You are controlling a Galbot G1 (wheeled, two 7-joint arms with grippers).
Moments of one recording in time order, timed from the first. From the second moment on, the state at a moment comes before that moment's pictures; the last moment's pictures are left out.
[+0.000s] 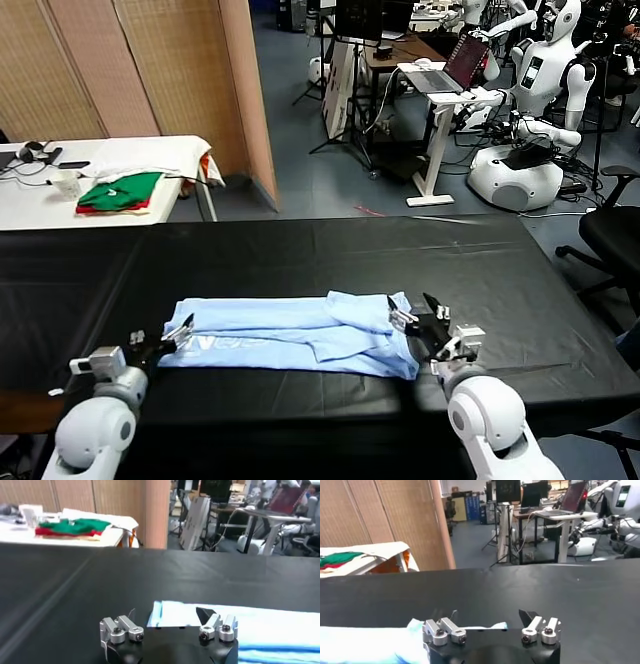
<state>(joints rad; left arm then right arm) 1.39 -1.17 -0.70 -1.88 -0.57 0.43 -0.06 -1.27 1.26 0.42 2.05 0.43 -0.50 0.13</state>
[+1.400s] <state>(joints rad) 1.44 -1.13 -0.74 -1.90 -0.35 0.38 -0.02 -1.30 1.28 0.44 2.09 0.44 -0.48 0.13</state>
